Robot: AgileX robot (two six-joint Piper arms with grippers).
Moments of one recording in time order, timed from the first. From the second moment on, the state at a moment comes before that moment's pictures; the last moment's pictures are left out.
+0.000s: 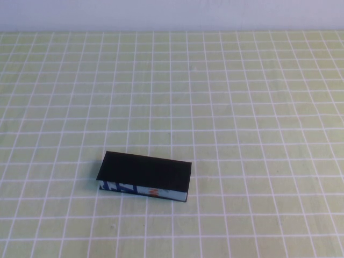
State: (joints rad) right arm 0.59 0.27 -0.46 0.01 0.58 0.20; left arm -0.06 -0.01 0.02 0.04 0.36 -0.13
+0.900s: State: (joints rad) right arm 0.52 0.26 -0.46 0.04 0.58 0.20; left arm -0.06 -0.01 0.02 0.04 0.36 -0.13
